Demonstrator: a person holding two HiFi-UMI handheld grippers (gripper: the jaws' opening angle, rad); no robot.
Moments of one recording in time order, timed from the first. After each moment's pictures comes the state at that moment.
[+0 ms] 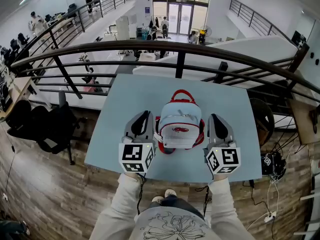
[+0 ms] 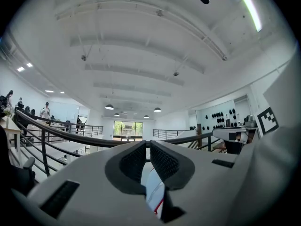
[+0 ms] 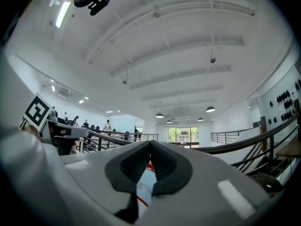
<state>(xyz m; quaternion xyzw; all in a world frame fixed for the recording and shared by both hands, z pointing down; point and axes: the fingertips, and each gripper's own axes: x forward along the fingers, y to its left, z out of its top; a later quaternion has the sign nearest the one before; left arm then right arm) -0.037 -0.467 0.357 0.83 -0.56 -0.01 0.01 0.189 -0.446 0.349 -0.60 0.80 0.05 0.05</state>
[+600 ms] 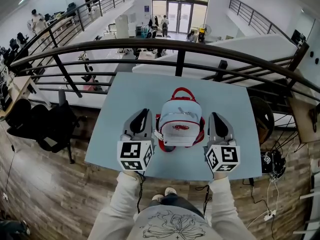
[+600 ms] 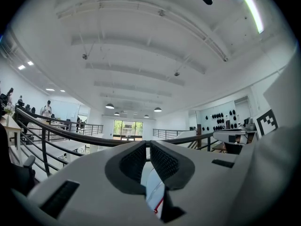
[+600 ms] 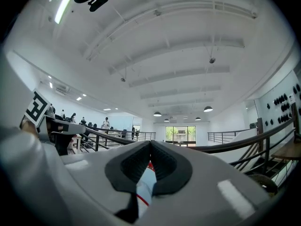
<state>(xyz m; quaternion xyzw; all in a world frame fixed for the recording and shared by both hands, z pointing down) -0.042 -0.466 0.356 0.83 -0.56 -0.01 0.02 0.191 -0.445 0.353 -0.61 0.79 0.05 0.04</state>
